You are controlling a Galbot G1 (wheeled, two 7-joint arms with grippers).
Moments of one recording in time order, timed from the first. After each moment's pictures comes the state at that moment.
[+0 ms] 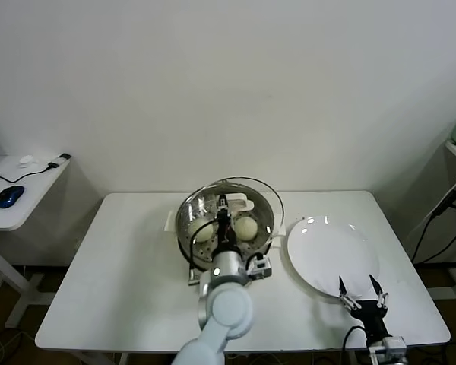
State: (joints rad) left arm 1.03 -1.60 0.07 -1.81 1.66 0.69 0.25; right arm -1.54 1.25 0.63 1.64 0.20 0.21 0.01
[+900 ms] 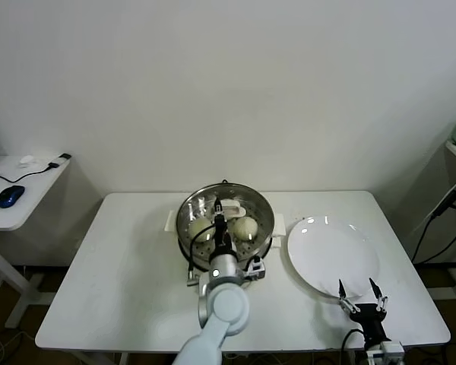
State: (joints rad) left arm 1.04 -1.61 0.03 -1.71 1.71 0.67 0.21; right arm -1.54 1.27 0.63 1.62 0.18 0.25 0.02
